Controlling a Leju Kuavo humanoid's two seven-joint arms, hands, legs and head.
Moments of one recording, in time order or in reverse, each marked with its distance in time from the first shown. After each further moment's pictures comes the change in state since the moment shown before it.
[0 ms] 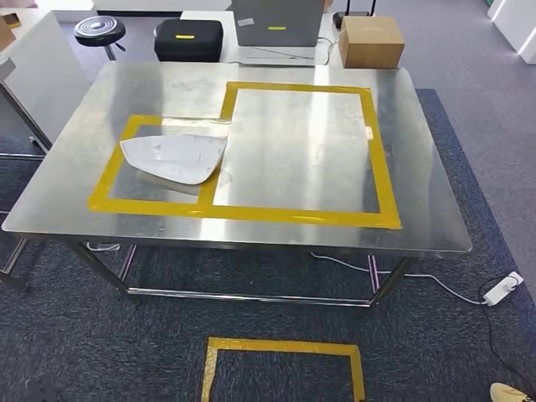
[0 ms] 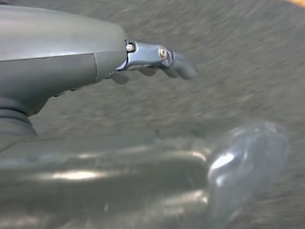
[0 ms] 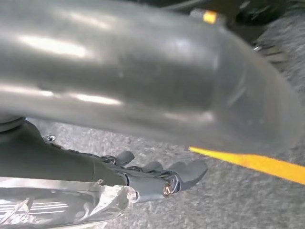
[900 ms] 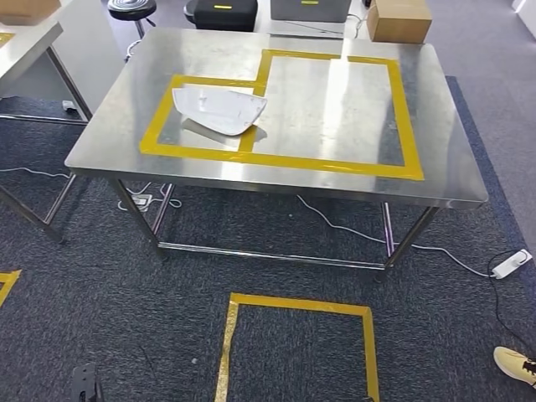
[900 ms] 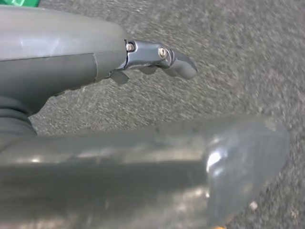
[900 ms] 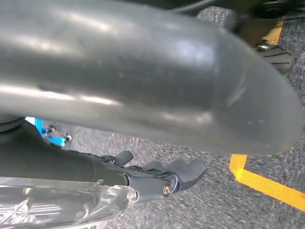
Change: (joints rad) left arm -0.009 -0.059 -0.090 0.032 -0.157 -0.138 0.058; right arm -0.010 -0.003 0.000 0.000 0.019 0.005 0.014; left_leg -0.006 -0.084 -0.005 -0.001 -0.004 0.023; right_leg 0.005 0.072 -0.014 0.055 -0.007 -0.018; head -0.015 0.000
